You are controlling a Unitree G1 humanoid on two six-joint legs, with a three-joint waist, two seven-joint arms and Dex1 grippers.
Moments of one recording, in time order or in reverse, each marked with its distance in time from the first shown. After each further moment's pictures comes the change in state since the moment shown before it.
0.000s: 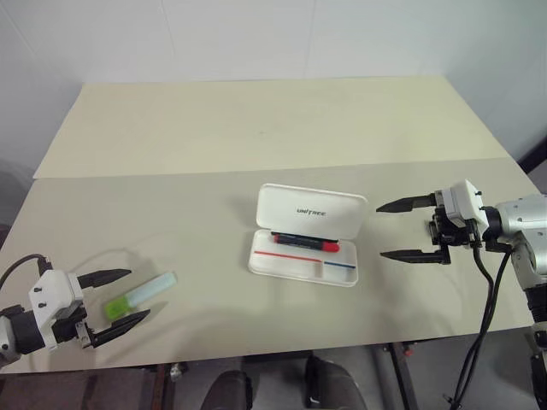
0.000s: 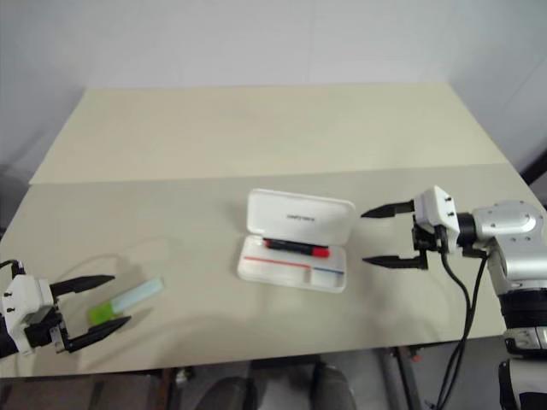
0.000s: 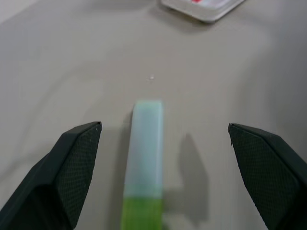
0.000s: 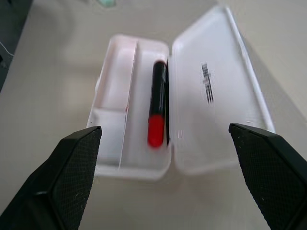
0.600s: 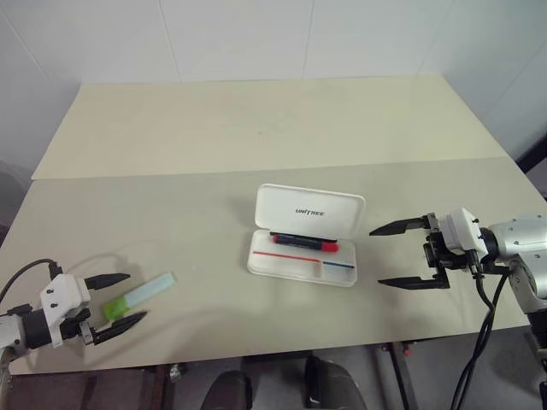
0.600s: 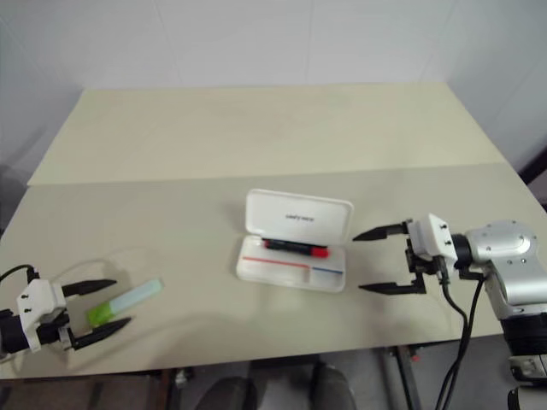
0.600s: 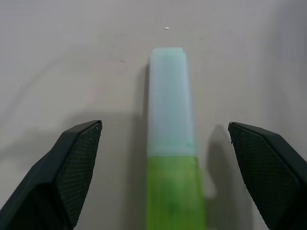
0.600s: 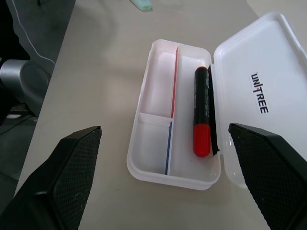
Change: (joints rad) left arm -0.148 0.009 -0.119 0.319 0.106 -0.205 -0.034; right arm 0.155 -0.015 -0.005 -0.184 0.055 -0.020 0.002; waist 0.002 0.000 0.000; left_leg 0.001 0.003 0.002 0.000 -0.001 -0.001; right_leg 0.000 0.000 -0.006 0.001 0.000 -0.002
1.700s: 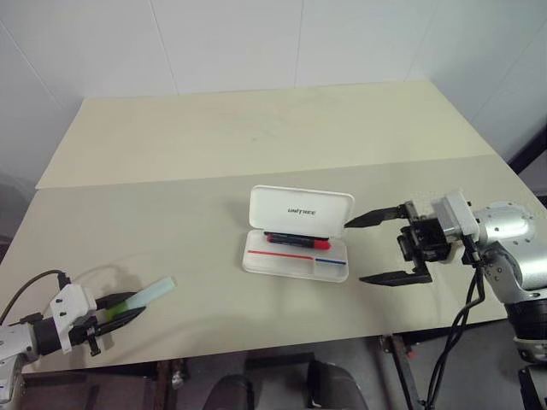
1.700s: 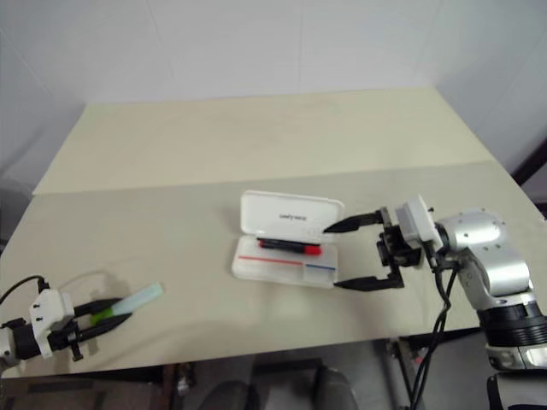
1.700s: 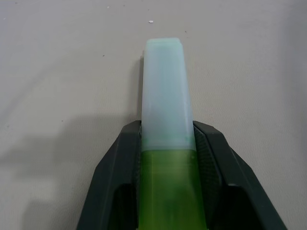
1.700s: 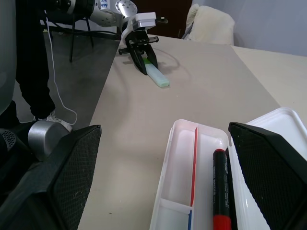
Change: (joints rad) left arm -0.014 -0.017 -0.080 0.170 -0.015 -0.133 0.011; right arm -0.082 0.079 0.050 -0.132 0.159 0.155 -0.004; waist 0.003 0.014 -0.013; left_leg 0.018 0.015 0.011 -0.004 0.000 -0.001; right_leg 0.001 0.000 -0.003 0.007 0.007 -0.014
